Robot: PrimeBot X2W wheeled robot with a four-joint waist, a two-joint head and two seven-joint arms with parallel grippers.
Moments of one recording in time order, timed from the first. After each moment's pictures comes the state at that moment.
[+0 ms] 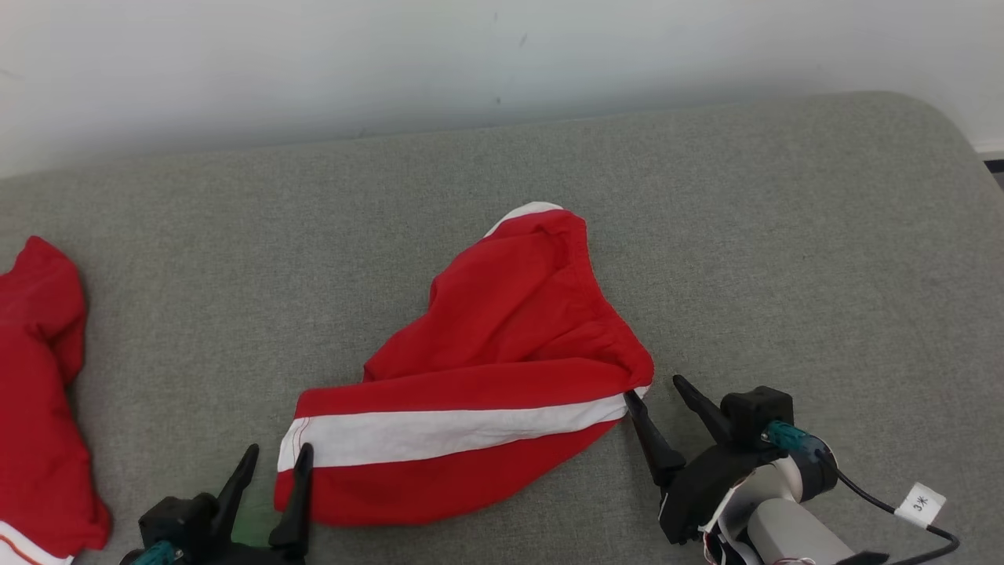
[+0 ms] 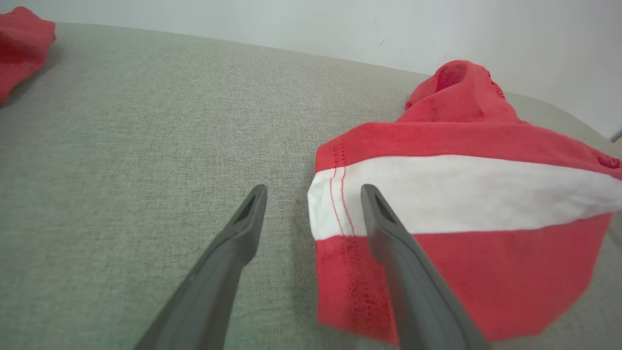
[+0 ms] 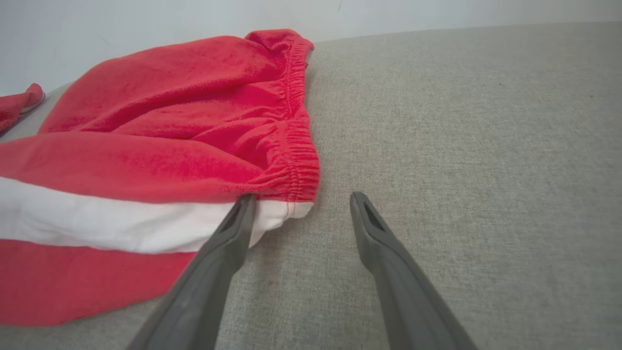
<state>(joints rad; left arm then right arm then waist) -0.24 0.11 -0.07 0.41 -0.25 -0.13 -0.26 -0.42 -0.19 0.55 0.60 0.39 0.13 -0.20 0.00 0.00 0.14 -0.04</state>
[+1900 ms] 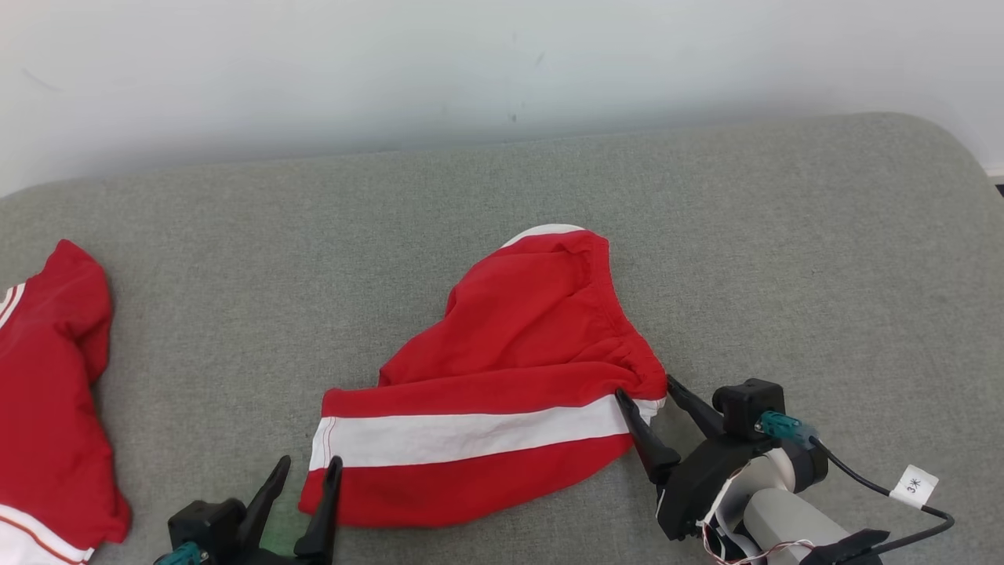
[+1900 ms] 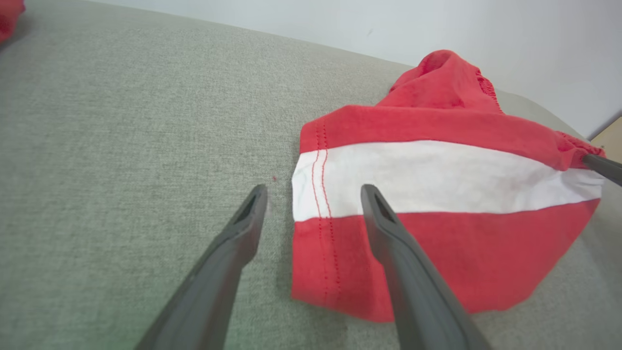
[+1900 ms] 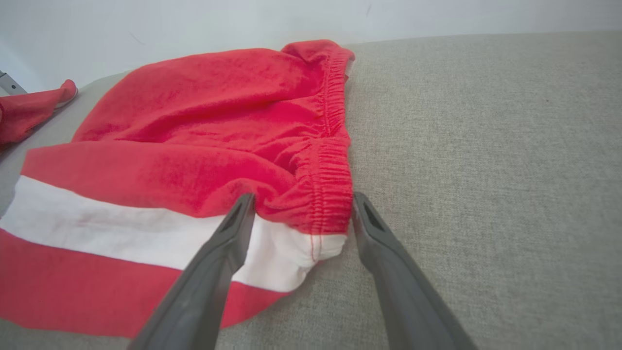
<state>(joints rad) -0.27 0.12 -0.18 0.48 -0.34 -0.13 -0.26 -0.54 -0.25 0.81 0.72 0.63 0.13 -0.26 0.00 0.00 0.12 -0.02</state>
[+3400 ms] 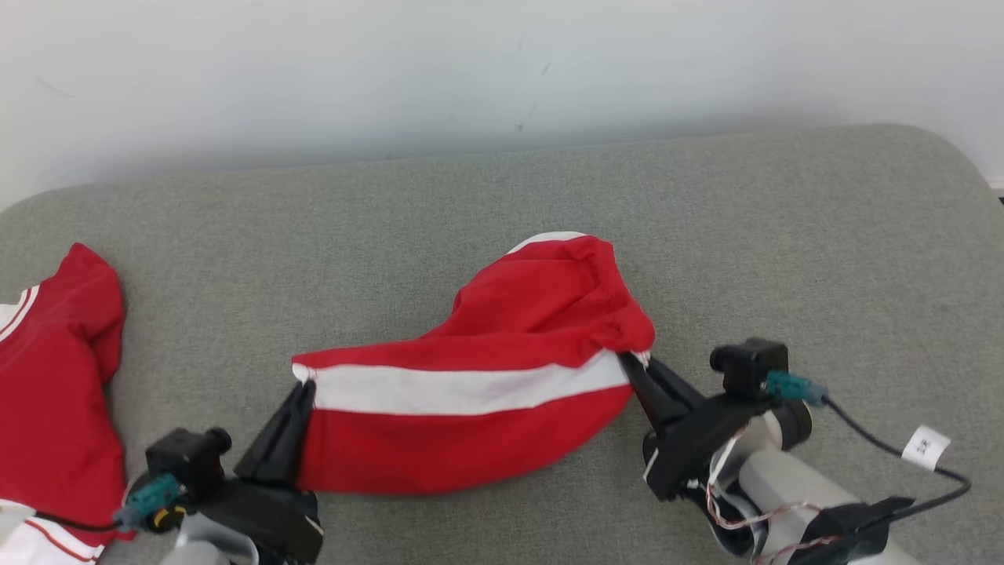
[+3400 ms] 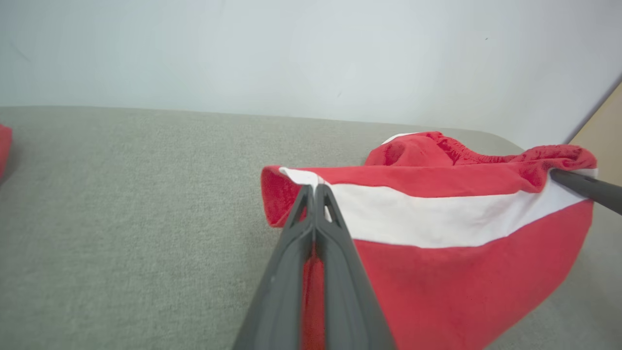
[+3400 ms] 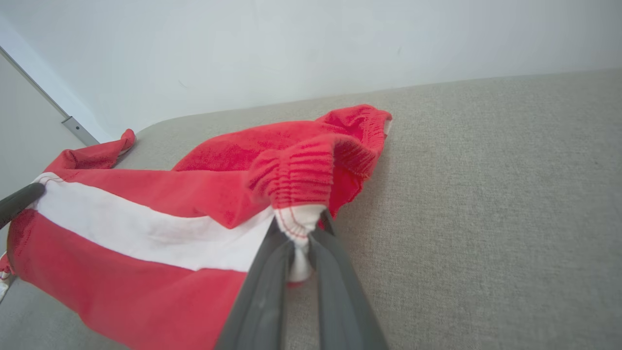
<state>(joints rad) -0.39 0.22 -0.31 0.42 -0.45 -0.12 -0.26 -0.60 -0.30 0.93 0.63 0.82 0.13 -0.26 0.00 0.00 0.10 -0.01</state>
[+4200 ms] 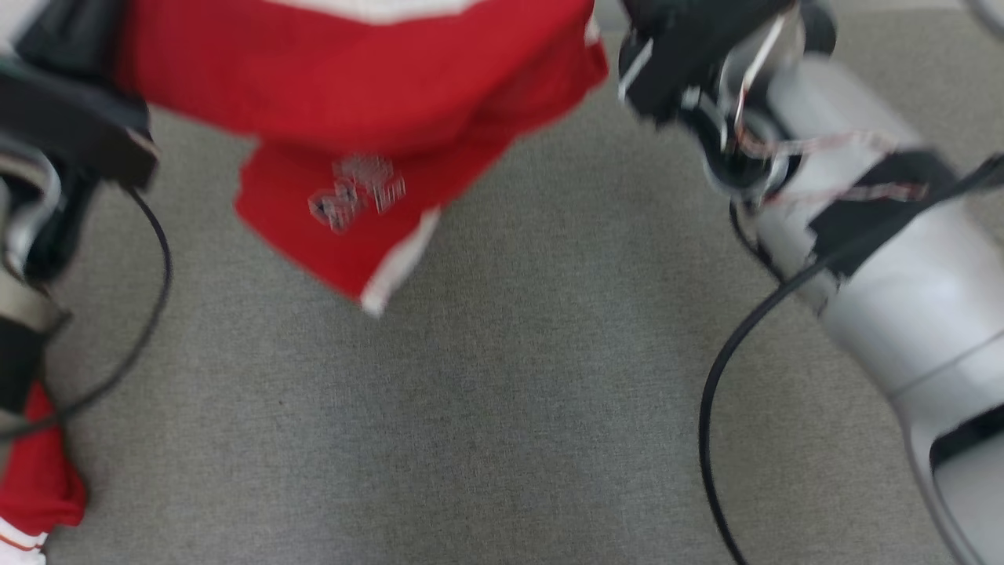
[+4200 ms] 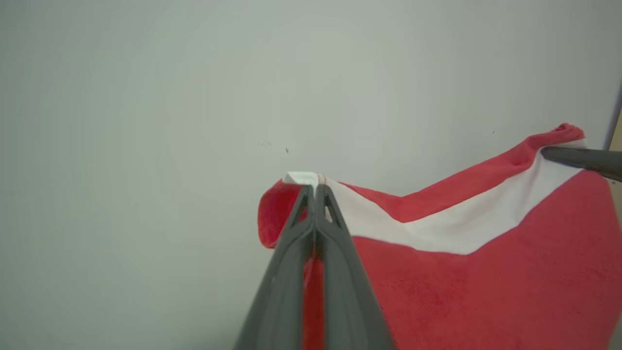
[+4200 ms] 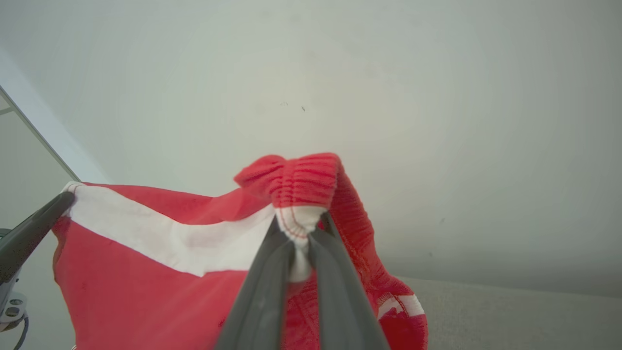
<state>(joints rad) -1.06 0.46 -0.39 0.33 -0.53 -0.13 -0.12 -1.28 -0.24 0.91 0.68 1.05 0.13 -0.06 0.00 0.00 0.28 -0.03</state>
